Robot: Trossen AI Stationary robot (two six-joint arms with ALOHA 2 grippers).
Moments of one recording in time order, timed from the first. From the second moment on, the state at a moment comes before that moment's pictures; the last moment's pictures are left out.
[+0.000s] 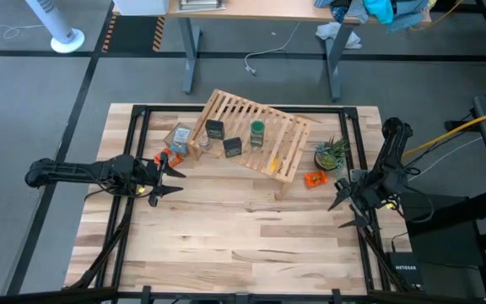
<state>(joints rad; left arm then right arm) -0.01 0.14 0.01 0.02 0.05 -0.05 1.07 0.06 0.12 -0.03 0.52 -0.04</state>
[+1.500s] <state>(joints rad) -0.01 0.17 0.01 0.04 0.04 -0.02 0.48 0.06 0.01 0.14 0.00 -0.22</state>
